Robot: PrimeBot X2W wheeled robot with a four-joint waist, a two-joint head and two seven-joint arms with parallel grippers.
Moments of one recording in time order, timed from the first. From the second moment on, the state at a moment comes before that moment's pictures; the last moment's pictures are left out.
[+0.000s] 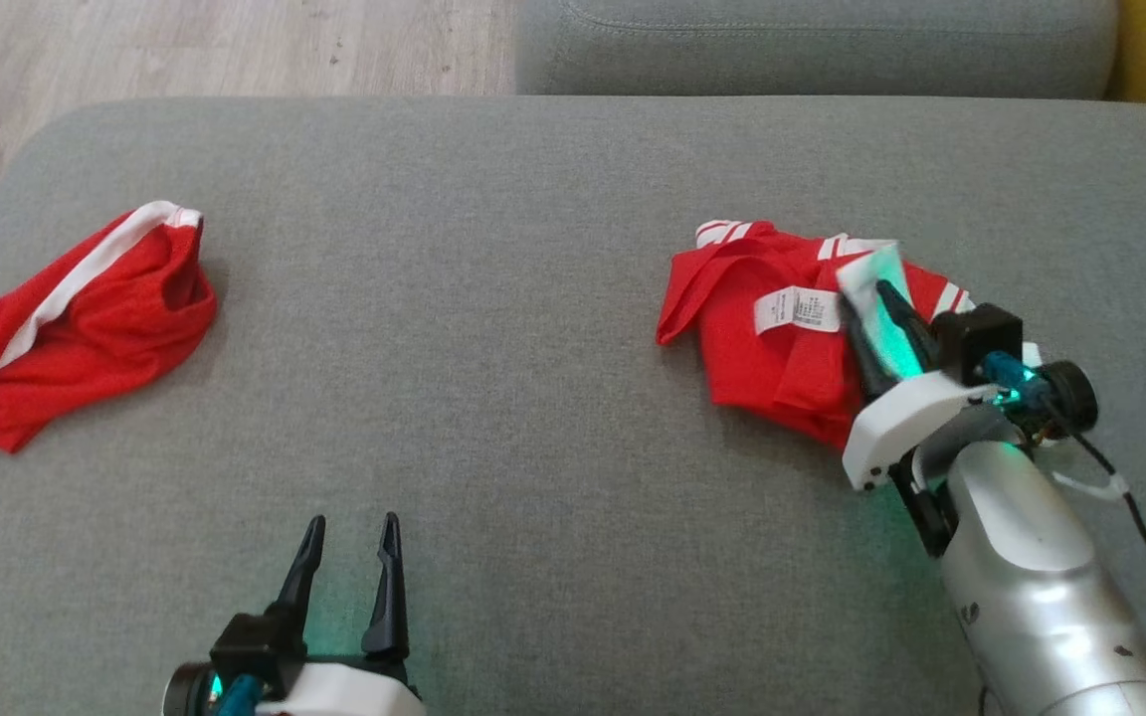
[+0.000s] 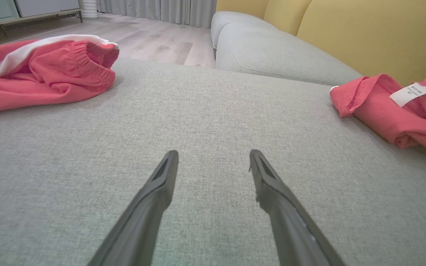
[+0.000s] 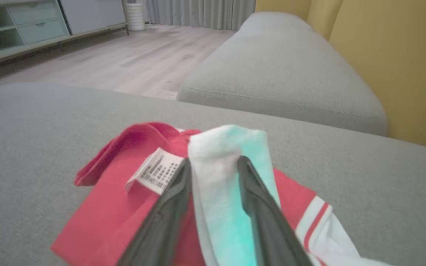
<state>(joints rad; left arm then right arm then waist) 0.00 0.05 -0.23 0.38 -0.26 0.00 -0.26 -0.57 -0.07 0.12 0.94 -0.02 0.13 -0.25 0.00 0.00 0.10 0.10</state>
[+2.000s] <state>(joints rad) 0.01 0.05 -0.19 0.39 -0.23 -0.01 -0.26 -0.32 -0.11 -0.07 0.55 0.23 0.13 -0.26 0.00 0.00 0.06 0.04</state>
